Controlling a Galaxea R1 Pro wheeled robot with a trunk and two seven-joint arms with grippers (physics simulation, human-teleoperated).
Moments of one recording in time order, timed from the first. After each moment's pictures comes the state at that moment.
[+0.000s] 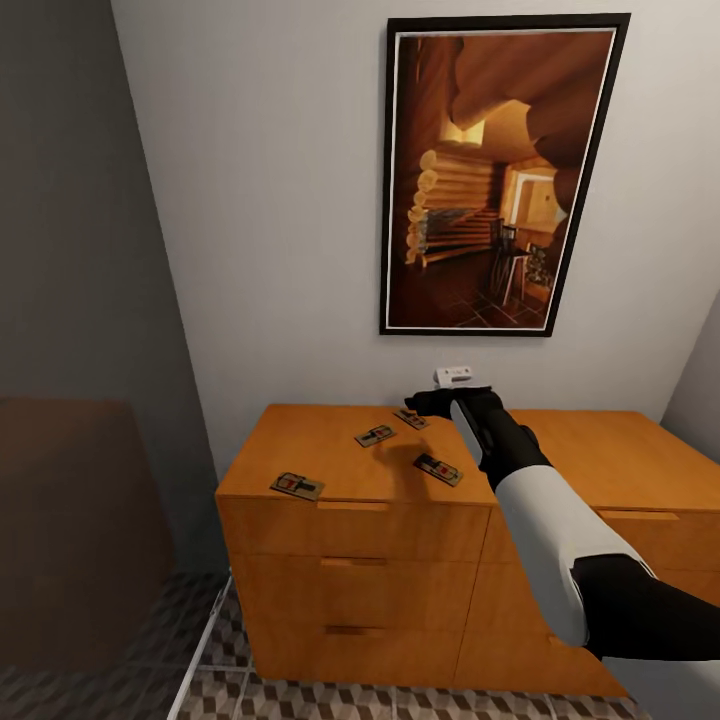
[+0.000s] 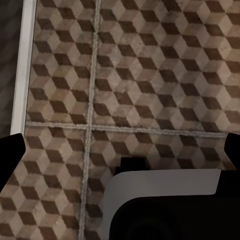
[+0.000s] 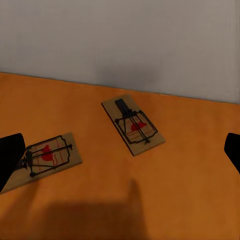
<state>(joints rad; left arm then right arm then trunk) 0.01 0.05 0.03 -0.21 0.00 -0.35 0.00 -1.10 0.09 0.04 -0.68 0.04 0.61 0.08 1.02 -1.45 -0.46</state>
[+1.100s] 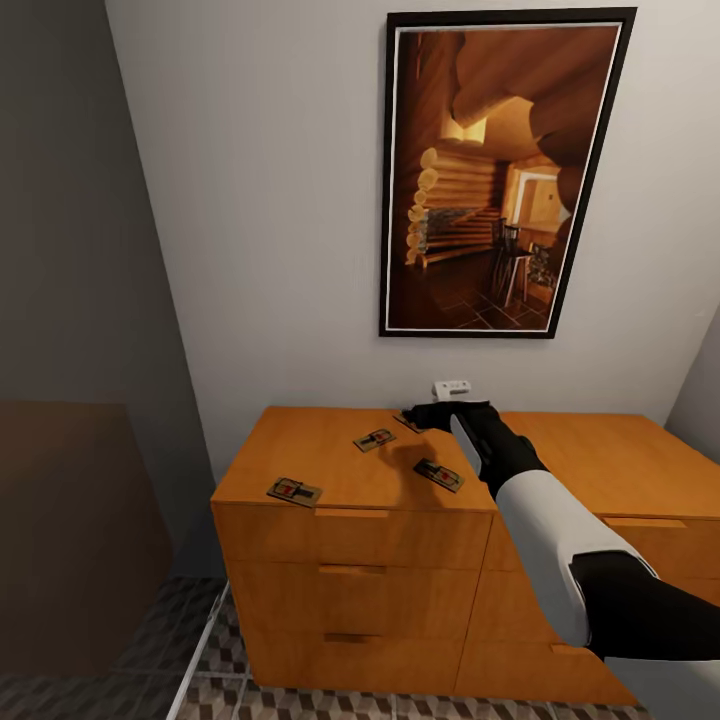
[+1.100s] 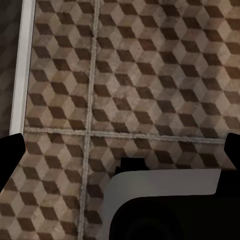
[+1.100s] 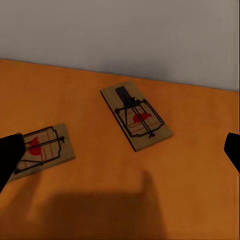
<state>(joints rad) 0.01 0.05 0.03 -0.21 0.00 -0.35 0.00 -1.10 0.08 0.04 -0.57 0.04 0.51 0.11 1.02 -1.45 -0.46</state>
